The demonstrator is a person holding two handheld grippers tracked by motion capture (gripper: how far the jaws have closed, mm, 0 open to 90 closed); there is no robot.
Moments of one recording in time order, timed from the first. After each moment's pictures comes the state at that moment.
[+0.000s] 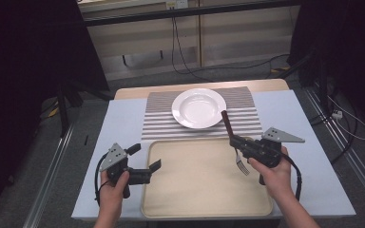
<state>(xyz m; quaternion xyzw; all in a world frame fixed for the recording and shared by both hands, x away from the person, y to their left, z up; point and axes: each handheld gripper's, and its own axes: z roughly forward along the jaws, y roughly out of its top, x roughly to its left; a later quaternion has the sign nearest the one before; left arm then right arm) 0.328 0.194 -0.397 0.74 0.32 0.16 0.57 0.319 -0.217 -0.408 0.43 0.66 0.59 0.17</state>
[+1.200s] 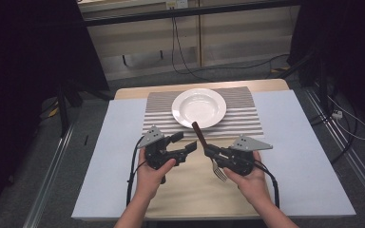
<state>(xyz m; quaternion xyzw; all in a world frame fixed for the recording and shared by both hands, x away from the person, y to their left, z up) 0.360 0.100 -0.389 0.72 0.31 0.06 0.62 0.315 -0.151 -0.415 0.37 0.71 0.59 0.16</state>
